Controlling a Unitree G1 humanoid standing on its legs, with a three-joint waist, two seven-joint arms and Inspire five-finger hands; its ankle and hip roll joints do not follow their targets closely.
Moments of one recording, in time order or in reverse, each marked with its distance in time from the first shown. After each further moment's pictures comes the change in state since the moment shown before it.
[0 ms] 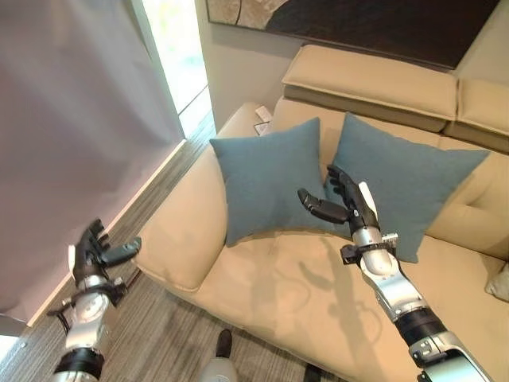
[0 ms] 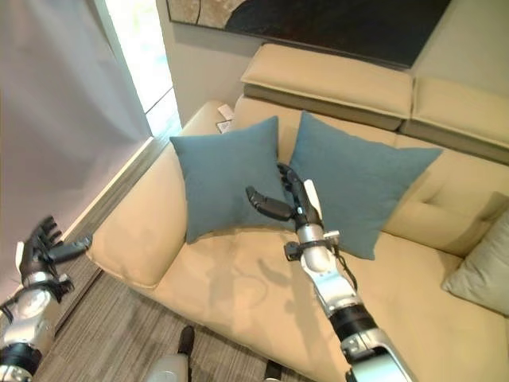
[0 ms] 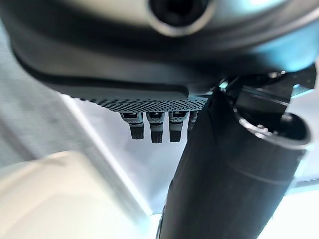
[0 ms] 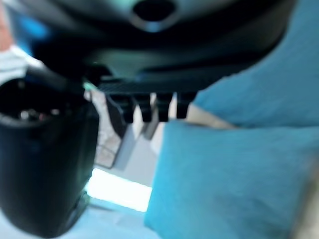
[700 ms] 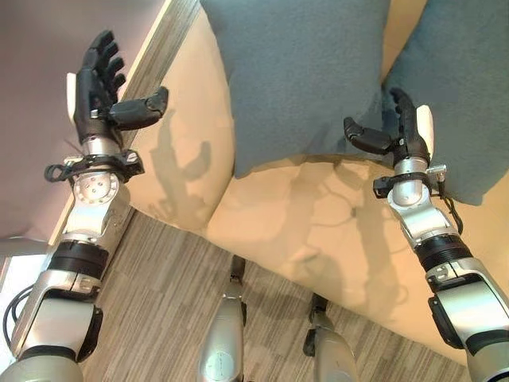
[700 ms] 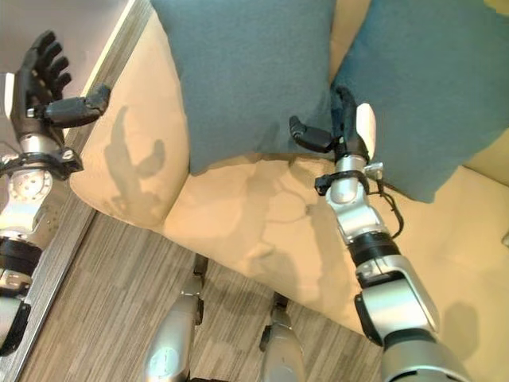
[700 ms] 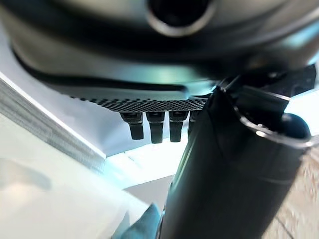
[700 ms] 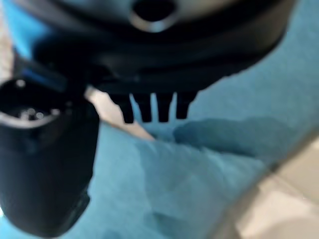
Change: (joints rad) left arm -0.571 0.107 -0.325 -0.167 -0.040 -0.025 0.038; right arm -0.398 -0.132 0.035 0.390 -0.027 0.096 -0.152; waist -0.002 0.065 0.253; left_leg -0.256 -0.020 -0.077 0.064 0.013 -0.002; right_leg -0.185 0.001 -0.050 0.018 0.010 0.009
